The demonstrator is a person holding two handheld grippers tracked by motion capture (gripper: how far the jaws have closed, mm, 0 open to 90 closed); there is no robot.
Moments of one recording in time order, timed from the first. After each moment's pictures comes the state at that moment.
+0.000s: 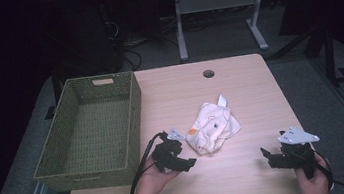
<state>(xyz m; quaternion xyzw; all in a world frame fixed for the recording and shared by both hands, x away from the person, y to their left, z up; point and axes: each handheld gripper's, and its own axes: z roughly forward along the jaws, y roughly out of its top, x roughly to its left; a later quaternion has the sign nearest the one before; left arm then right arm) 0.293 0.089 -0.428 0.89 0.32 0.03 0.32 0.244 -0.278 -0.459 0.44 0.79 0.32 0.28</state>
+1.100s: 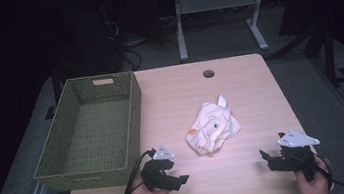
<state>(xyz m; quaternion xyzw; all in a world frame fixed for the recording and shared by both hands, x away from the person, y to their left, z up) 0.260 0.124 -0.444 0.88 0.32 0.02 0.34 0.237 -0.274 -0.459 0.43 0.79 0.33 0.28</state>
